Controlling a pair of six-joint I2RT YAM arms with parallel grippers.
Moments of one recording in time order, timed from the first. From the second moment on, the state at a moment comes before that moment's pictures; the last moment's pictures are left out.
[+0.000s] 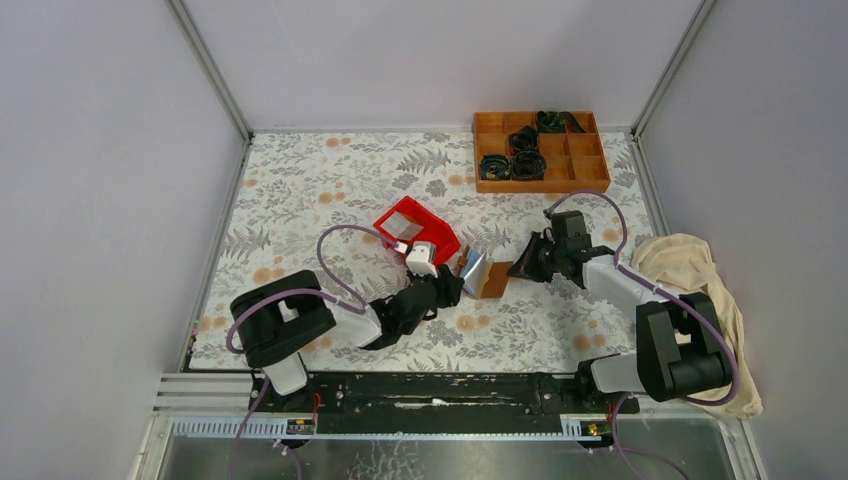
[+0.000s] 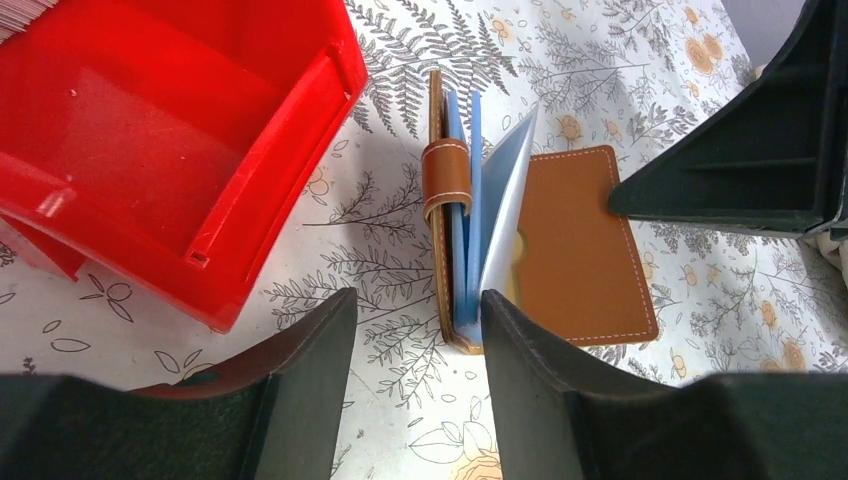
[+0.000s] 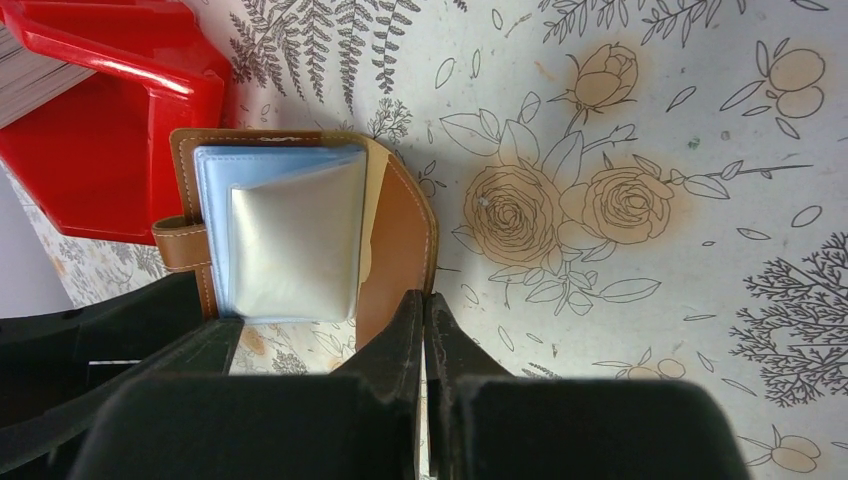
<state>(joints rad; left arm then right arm) -1.06 1.70 0.51 0.83 -0.51 -0.70 0.21 1.36 0.63 -0.22 -0.35 0.61</state>
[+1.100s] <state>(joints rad) -1.06 1.70 0.52 0.84 -0.55 -0.65 0.21 1.36 0.63 -0.23 -0.33 0.58</state>
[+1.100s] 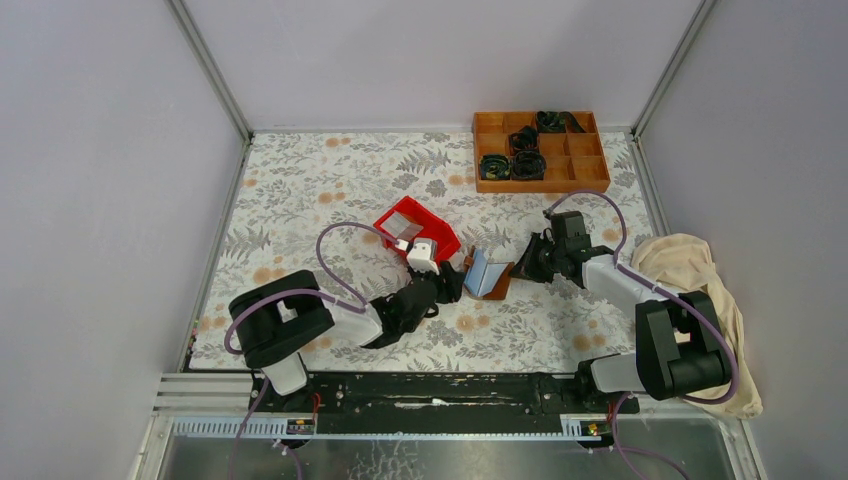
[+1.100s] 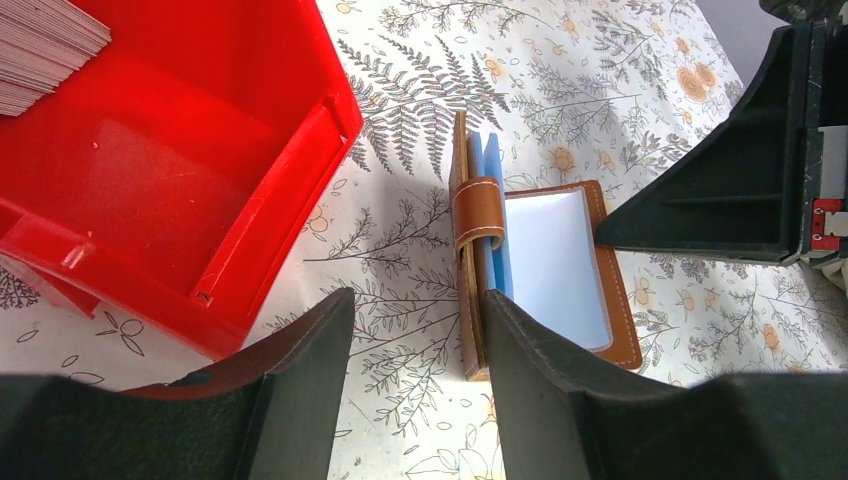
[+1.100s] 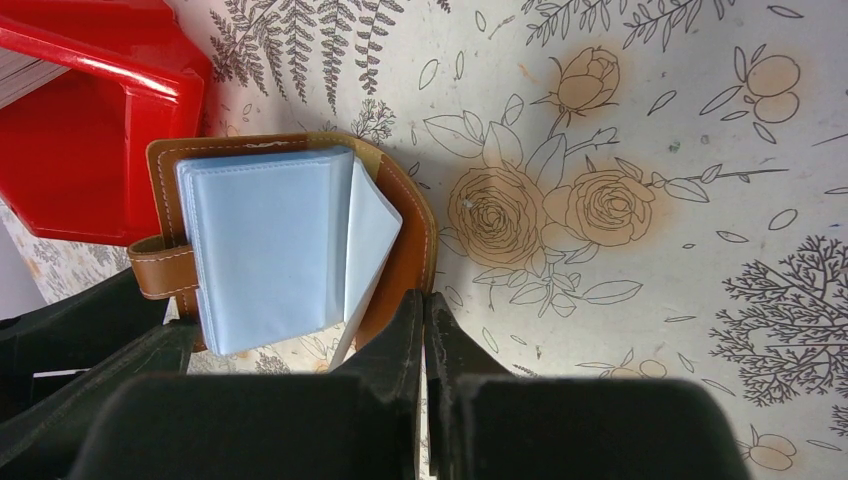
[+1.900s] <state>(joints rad) -1.06 1.78 0.51 0.87 -0.52 -0.70 0.21 1.38 0.63 -0.24 -0.31 0.56</state>
